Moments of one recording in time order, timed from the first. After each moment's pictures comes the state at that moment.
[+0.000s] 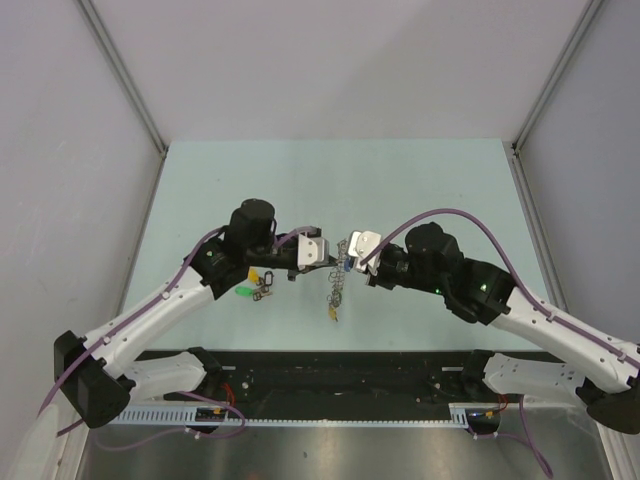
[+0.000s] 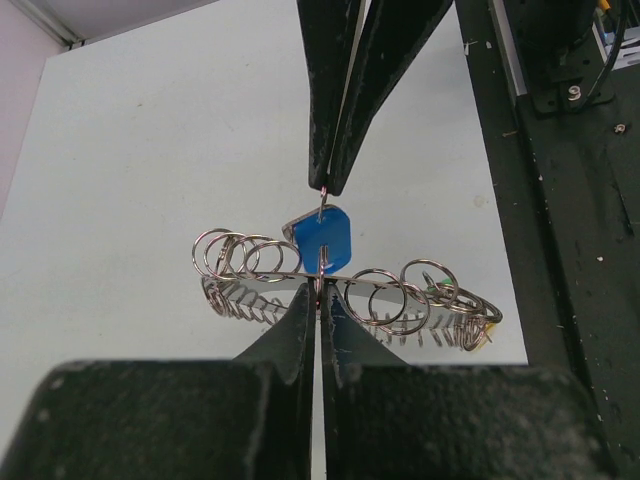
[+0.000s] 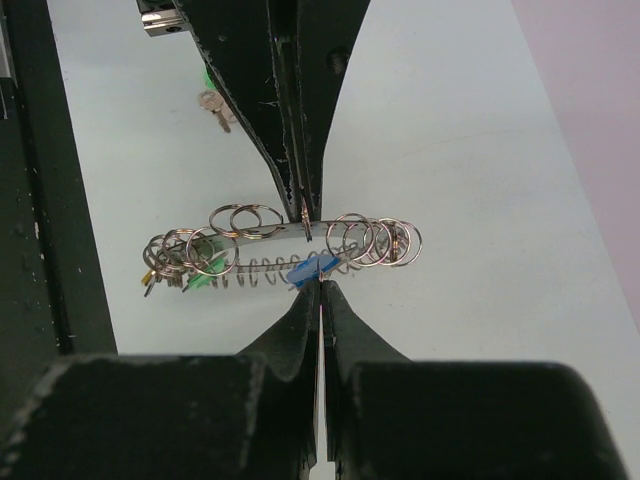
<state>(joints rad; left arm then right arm) -0.71 1.11 0.99 -0.33 0.72 0.63 0.99 0.98 1.05 -0.44 -0.10 -0.46</state>
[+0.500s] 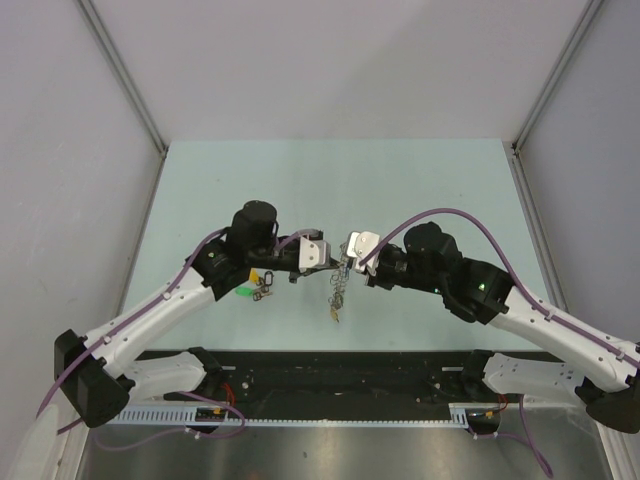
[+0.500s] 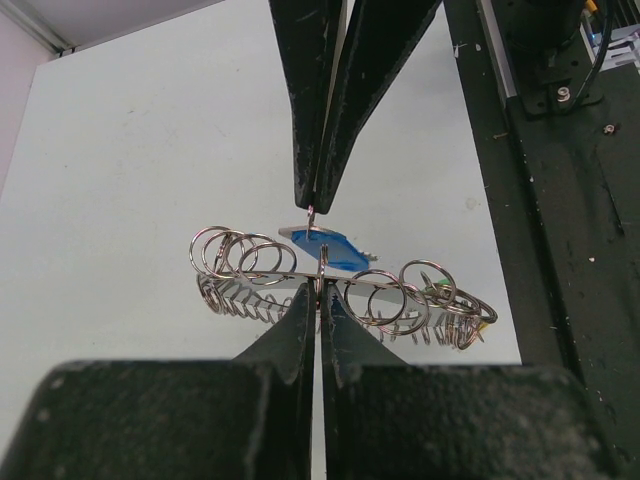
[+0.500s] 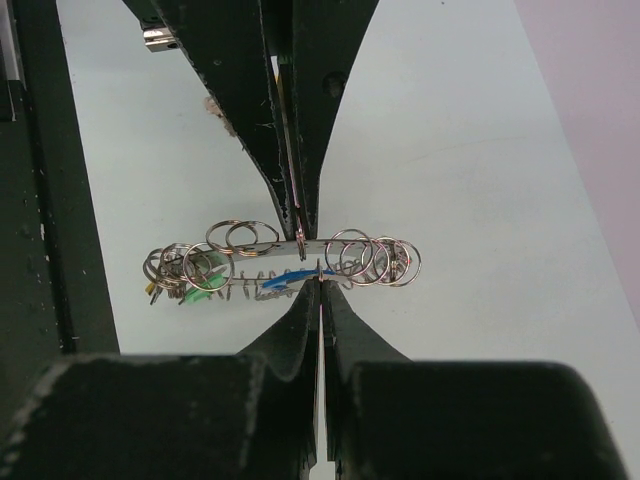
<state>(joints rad) -0.73 1.11 0.98 -0.32 0.73 0.63 0.99 0.99 1.05 -0.43 -0.12 -0.47</state>
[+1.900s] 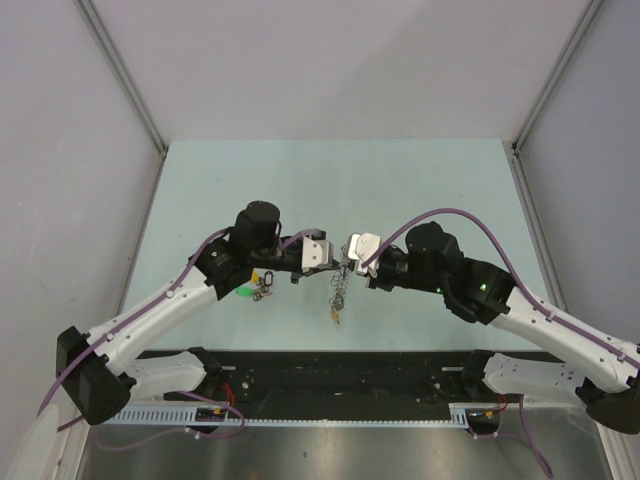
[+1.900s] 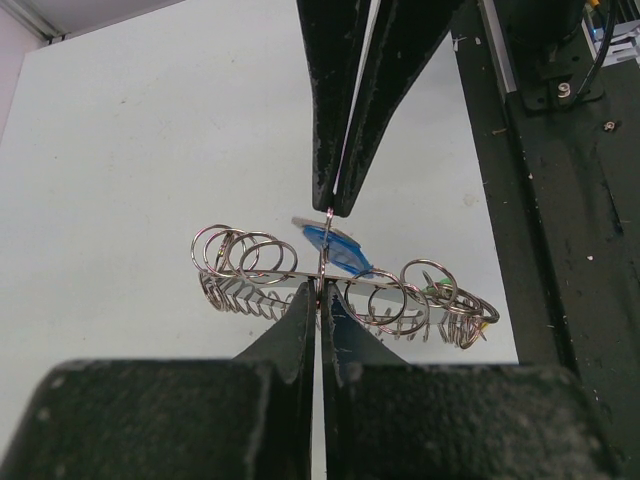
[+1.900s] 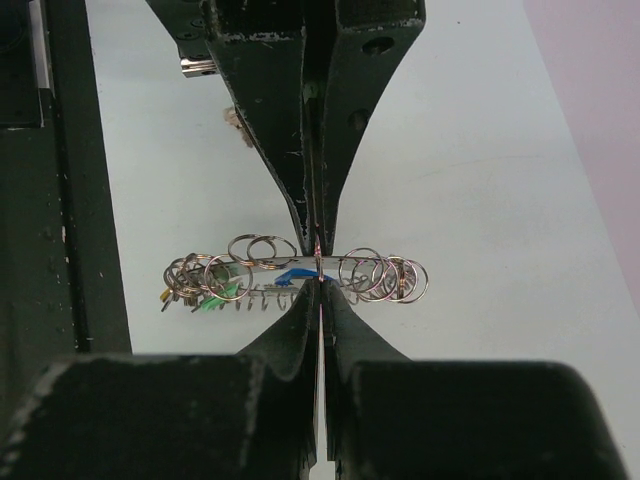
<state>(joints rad) -0.74 1.13 0.98 -0.32 0.72 0.62 0.98 0.99 1.05 -0.43 -0.17 -0.47</state>
